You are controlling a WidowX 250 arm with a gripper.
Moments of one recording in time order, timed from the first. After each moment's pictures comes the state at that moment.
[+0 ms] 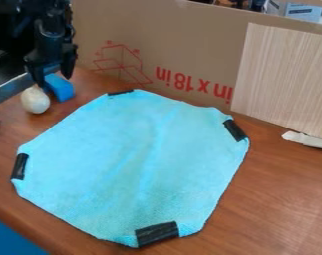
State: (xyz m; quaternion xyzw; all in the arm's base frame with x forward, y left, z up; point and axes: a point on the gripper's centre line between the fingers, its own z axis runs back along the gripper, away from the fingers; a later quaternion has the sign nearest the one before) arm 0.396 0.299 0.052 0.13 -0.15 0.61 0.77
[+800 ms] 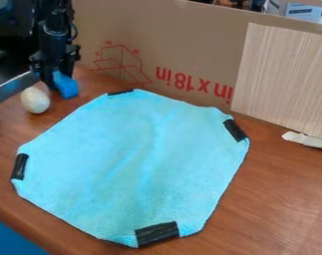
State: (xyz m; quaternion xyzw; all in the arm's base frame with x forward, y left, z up) arm 0.402 0.301 0.047 0.11 -0.11 0.63 0.76
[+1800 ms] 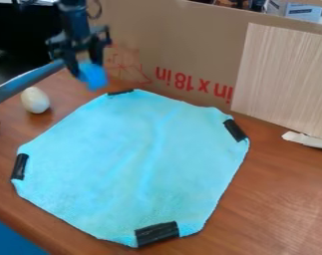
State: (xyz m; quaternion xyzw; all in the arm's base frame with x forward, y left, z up) arm 0.380 0.181 0.100 0.00 -0.07 0.52 0.85
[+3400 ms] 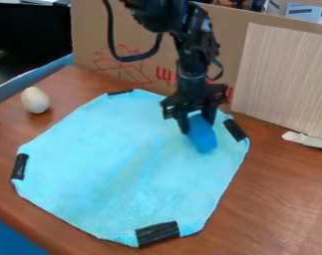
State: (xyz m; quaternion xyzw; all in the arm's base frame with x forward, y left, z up) arm 0.420 -0.002 0.046 -0.04 -0.14 0.40 0.91
